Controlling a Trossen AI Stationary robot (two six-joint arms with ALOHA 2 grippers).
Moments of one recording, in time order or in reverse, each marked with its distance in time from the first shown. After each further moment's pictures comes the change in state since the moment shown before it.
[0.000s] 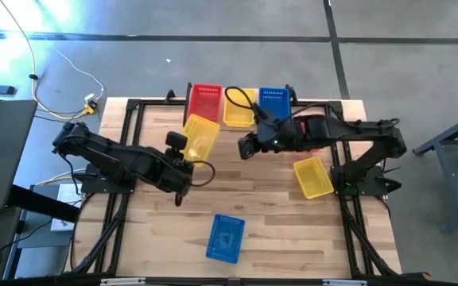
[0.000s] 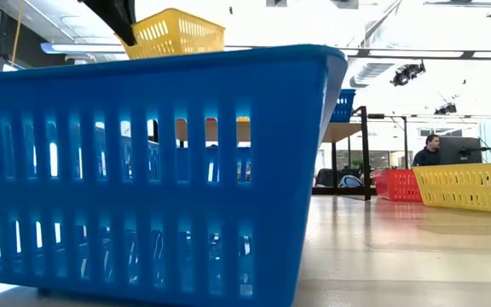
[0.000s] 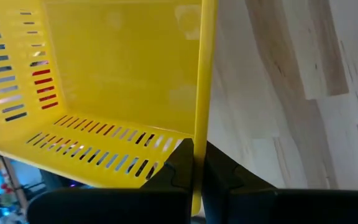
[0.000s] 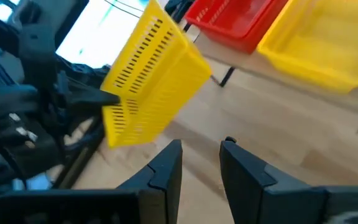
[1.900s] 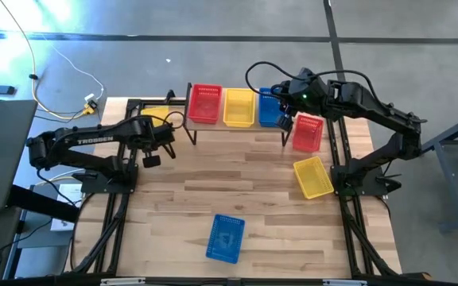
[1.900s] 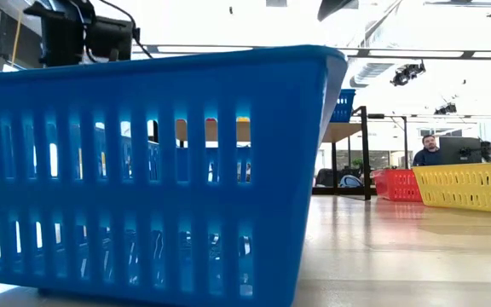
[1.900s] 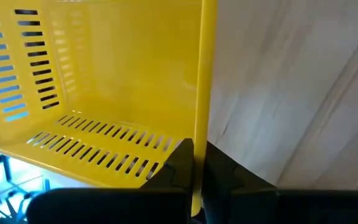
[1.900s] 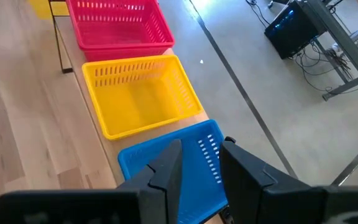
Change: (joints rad) left arm 0.722 -0.354 -0.680 0.301 0.265 0.067; right arm -0.314 -0.184 0.000 -0.200 0.094 -1.138
